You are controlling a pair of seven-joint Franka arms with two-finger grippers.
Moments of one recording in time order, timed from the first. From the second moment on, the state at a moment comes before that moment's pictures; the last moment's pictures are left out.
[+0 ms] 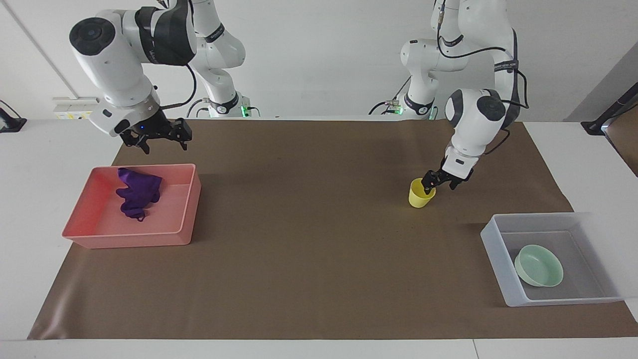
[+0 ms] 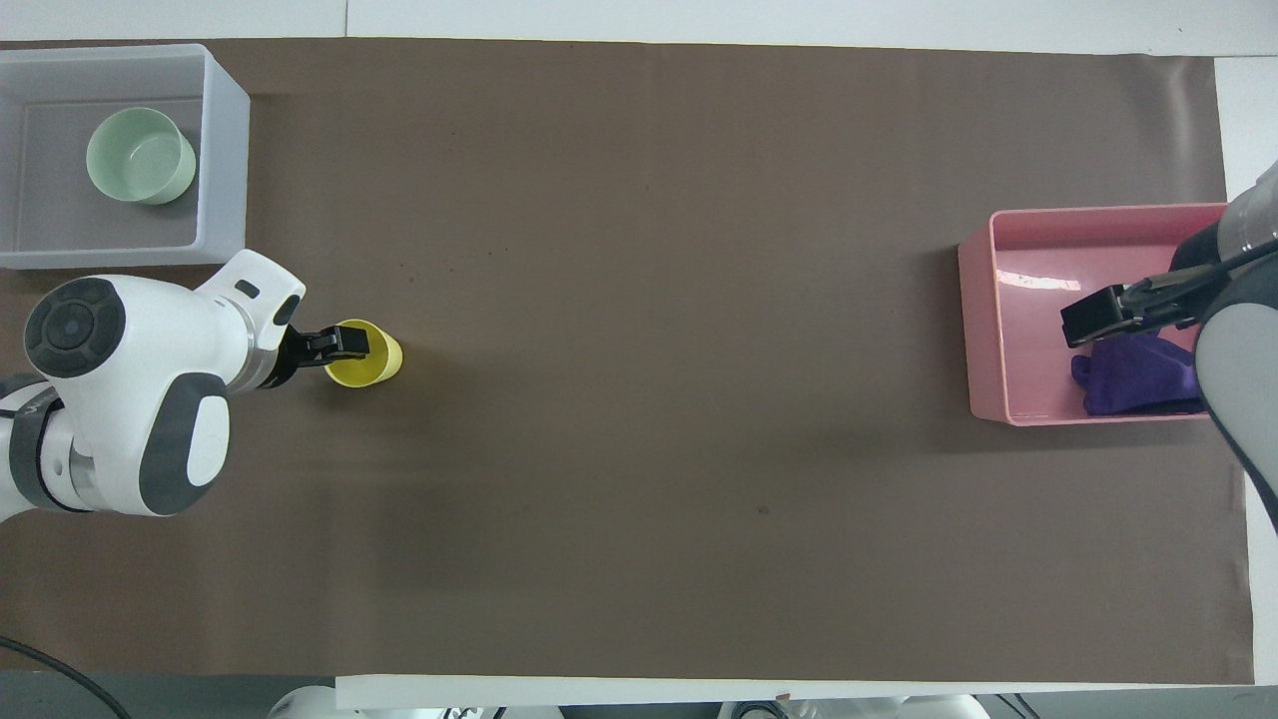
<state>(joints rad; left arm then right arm) -0.26 -0.03 0.00 -2.37 -0.06 2.39 -0.31 0.02 -0.07 -0.02 -1.76 -0.06 1.54 -0.13</state>
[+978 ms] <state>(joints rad) -0.13 0.03 0.03 -1.82 -0.06 1.92 -0.35 0.01 -0.11 -0.03 -1.62 -0.06 1.30 -0.13</state>
